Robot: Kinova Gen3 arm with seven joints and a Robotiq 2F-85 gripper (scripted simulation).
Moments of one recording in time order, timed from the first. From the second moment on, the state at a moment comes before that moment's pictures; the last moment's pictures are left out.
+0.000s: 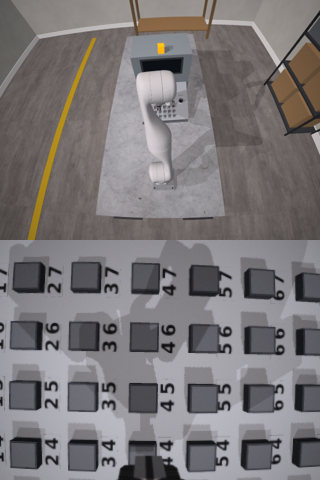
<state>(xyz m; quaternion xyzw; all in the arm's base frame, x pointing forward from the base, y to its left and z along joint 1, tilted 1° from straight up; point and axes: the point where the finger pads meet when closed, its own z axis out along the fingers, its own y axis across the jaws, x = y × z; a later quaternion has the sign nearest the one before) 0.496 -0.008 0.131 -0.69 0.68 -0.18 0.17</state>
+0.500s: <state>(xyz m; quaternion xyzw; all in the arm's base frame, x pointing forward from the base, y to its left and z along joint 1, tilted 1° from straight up) 0.492 -0.011 0.144 -0.69 0.68 -0.18 0.18</state>
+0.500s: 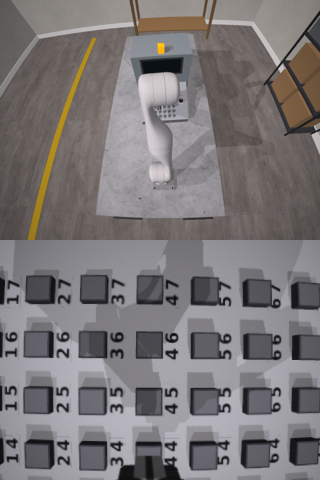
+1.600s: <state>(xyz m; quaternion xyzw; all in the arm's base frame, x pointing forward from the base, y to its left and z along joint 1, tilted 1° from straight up) 0.488 -0.088 0.155 -0.33 0.91 -0.09 0.24</state>
